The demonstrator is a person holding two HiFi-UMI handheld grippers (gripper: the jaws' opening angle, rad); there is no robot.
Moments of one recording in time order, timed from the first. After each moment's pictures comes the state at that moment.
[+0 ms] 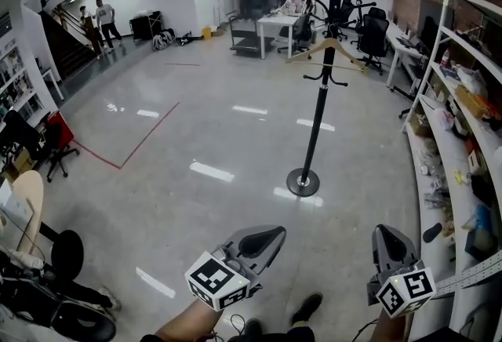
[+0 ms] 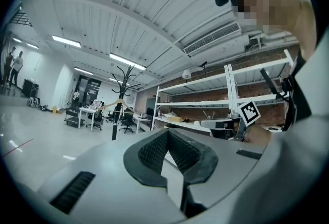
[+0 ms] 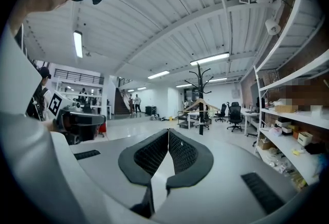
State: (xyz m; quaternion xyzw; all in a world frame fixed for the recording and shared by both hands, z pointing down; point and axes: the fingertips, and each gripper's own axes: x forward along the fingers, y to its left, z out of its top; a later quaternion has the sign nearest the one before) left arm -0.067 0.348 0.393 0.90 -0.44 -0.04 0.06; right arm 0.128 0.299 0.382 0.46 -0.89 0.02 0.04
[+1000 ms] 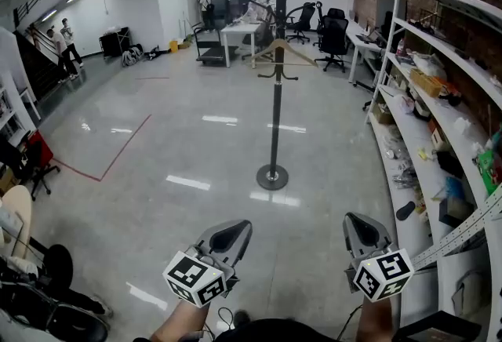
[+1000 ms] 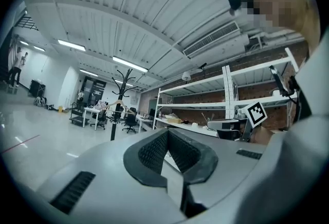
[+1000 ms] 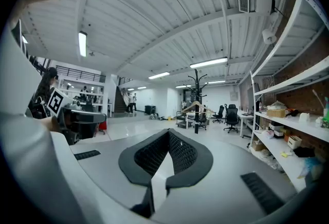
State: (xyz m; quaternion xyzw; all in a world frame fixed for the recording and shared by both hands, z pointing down) left arm -0.015 0.432 0.375 0.88 -0.46 -0.05 0.07; right arm 0.192 0.389 0.360 0.46 -0.88 0.00 0.05
